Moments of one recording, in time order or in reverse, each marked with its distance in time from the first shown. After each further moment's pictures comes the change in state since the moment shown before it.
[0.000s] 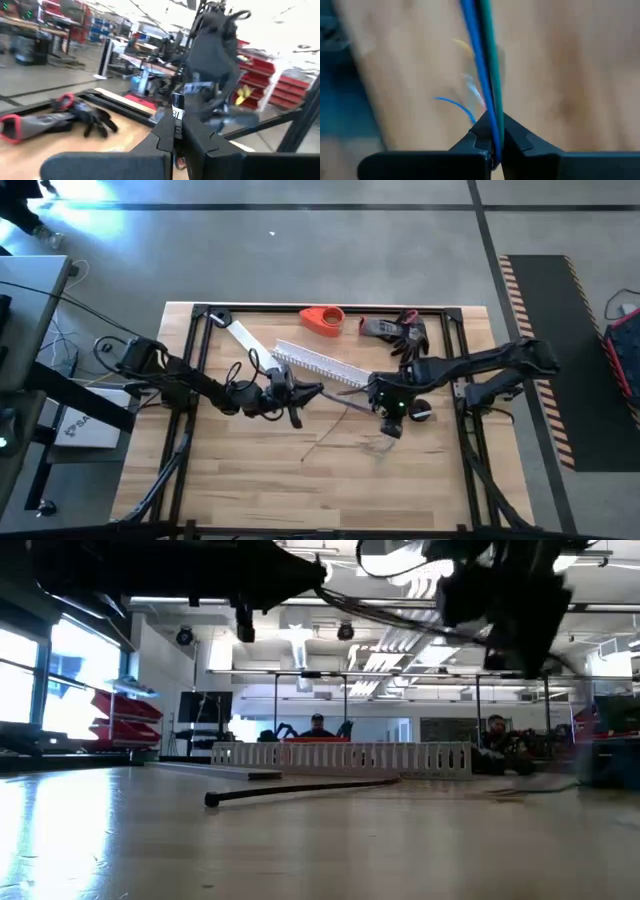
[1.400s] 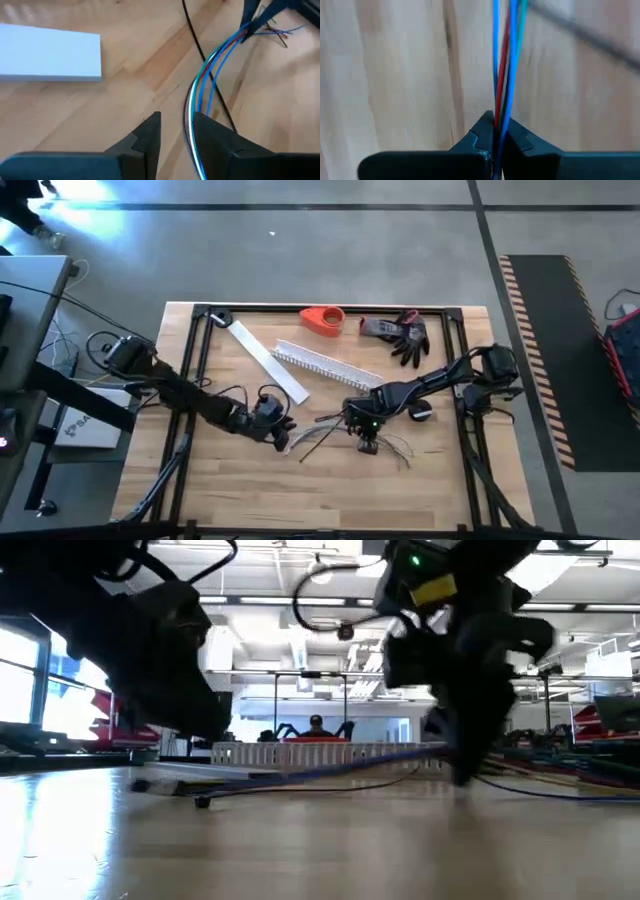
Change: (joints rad) left arm -0.205 -0.157 -0.051 -1.028 0.013 -0.618; right arm 0.051 0.367 -0.031 0.533 0.185 -0.139
